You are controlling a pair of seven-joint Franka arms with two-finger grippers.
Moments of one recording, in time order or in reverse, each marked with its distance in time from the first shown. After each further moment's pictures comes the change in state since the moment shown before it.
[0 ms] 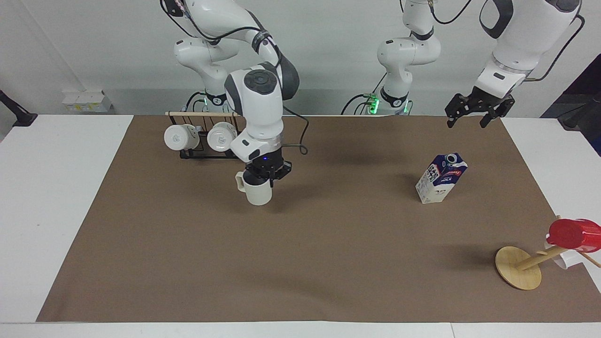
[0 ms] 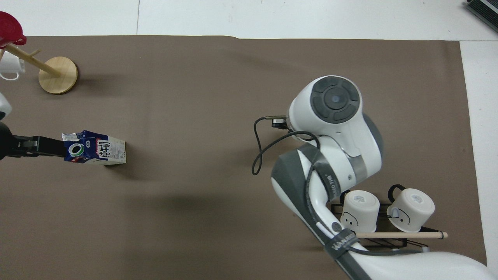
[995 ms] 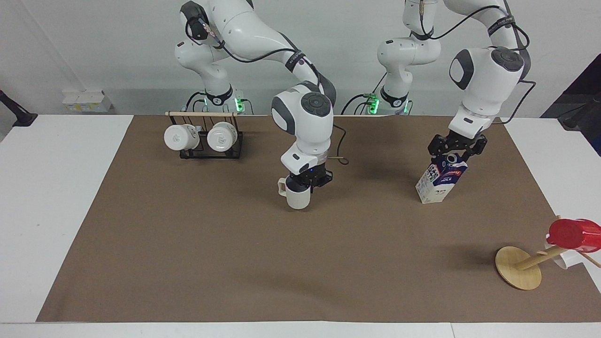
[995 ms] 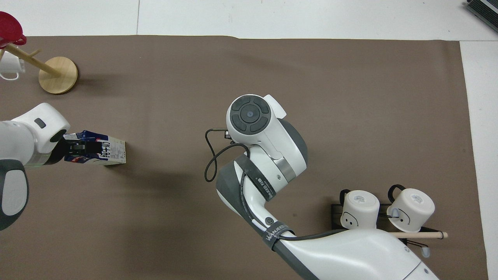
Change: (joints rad) left arm 0.000 0.036 -0.003 -0.269 0.000 0.423 0.000; right arm 0.083 0.141 0.000 0.067 0.026 0.051 0.074
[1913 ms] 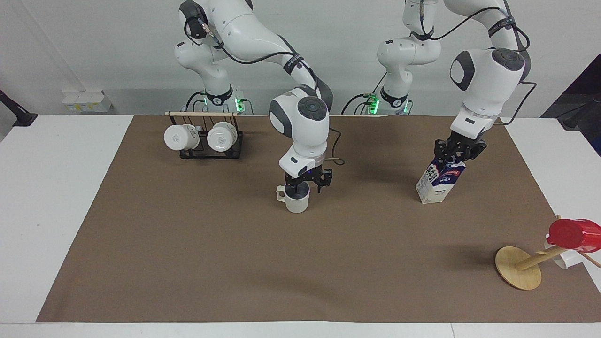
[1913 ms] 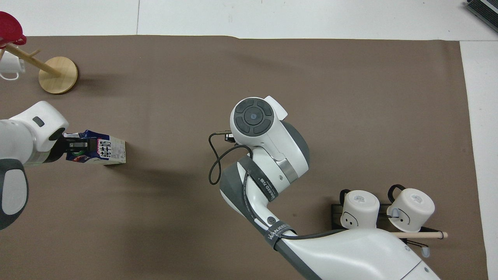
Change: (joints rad) left arm 0.000 0.003 0.002 0.002 0.000 0.022 -0.002; right arm -0.006 -0.033 -0.006 -0.020 0.002 0.017 -0.054
